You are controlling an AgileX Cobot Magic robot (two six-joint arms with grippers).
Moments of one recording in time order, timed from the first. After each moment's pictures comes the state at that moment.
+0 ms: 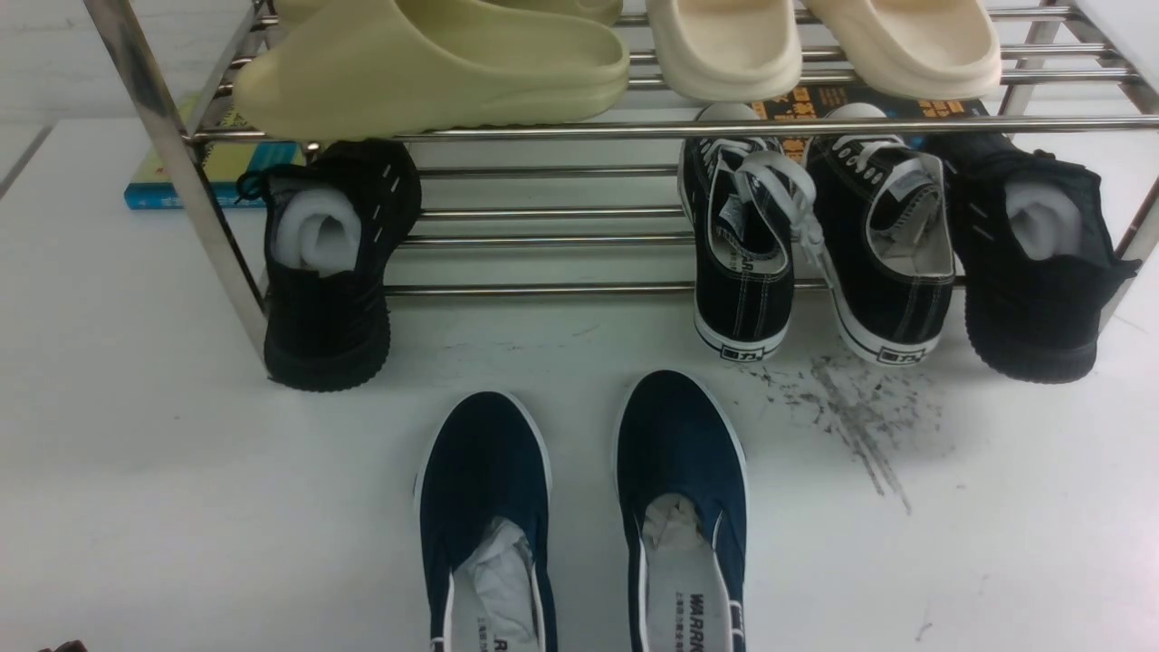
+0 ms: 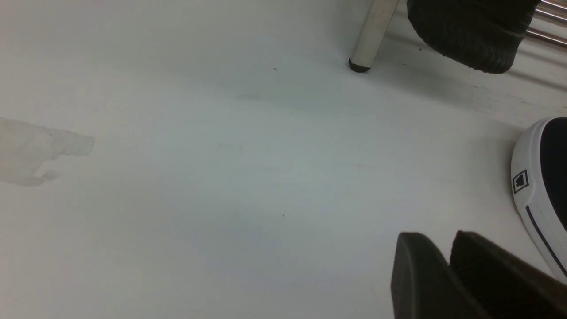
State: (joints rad) right arm 0.04 -0.01 0.01 0.11 0.39 -0.08; left arm -0.05 -0.01 0.01 0.08 0.41 -0.34
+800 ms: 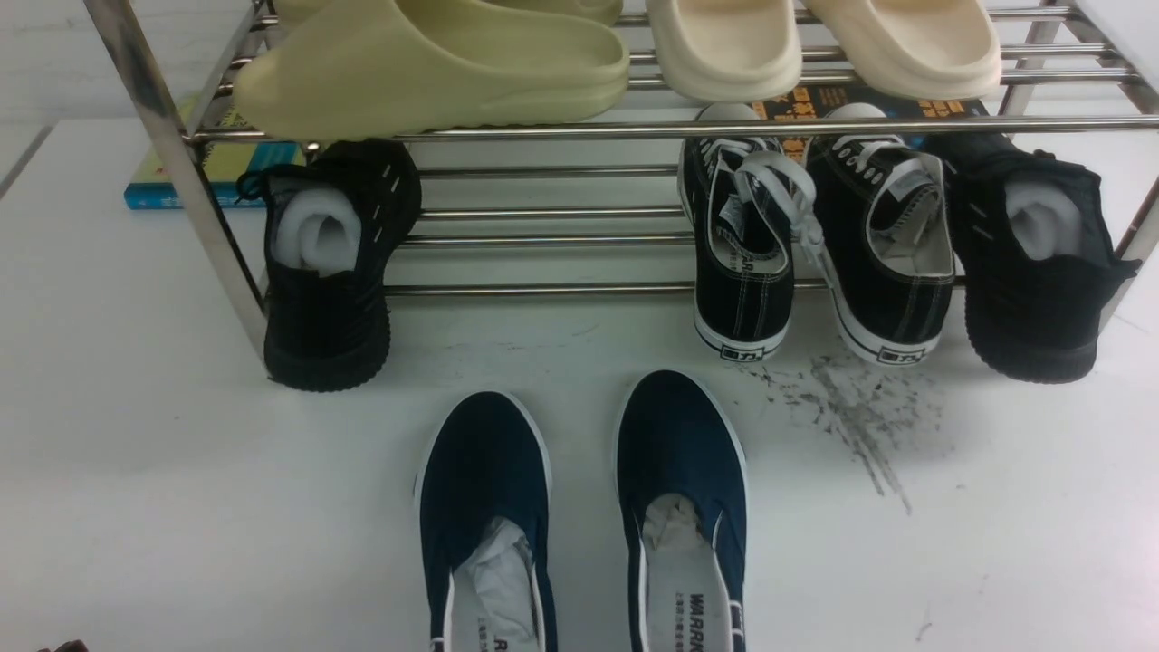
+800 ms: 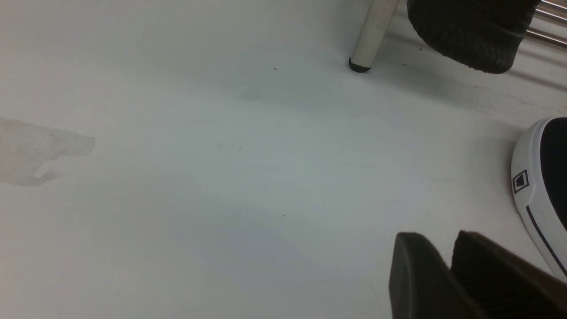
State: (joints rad) right arm 0.04 -0.01 0.01 0.11 0.39 -0.08; left arm -0.05 -0.01 0.01 0.09 0.41 -0.34
